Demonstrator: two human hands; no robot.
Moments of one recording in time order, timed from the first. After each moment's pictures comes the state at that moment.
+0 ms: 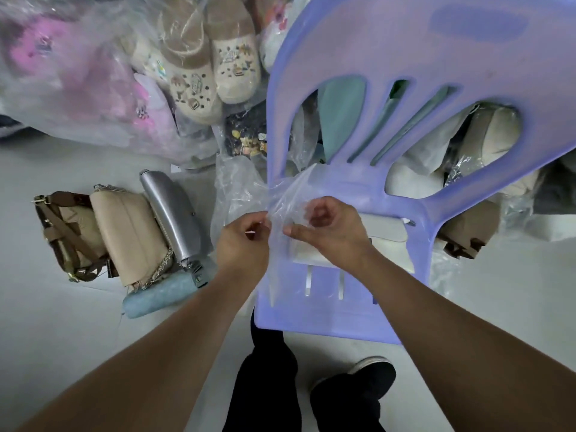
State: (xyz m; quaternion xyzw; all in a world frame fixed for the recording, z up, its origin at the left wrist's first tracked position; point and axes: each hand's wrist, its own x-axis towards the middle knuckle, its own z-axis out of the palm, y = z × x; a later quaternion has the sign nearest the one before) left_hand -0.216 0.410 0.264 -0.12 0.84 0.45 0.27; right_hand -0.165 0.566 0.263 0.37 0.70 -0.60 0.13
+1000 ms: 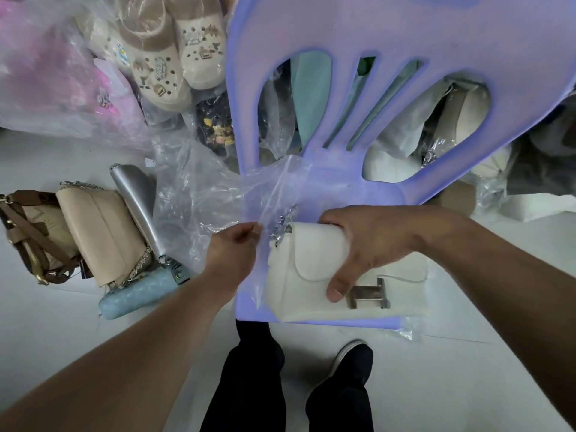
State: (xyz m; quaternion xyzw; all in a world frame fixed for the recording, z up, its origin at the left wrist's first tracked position) left_hand -0.191 0.419 0.246 -0.19 0.78 0.47 0.37; right_hand -0.151 0.641 0.344 0.09 0.79 -0.30 0.52
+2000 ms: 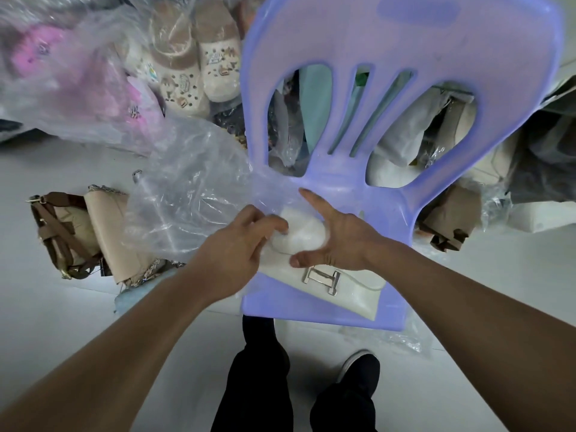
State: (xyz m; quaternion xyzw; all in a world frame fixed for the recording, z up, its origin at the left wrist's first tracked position) left_hand -0.198 0.386 0.300 0.38 0.85 0.28 0.24; right_hand -0.123 0.604 0.294 0.20 0.83 -0.40 0.34
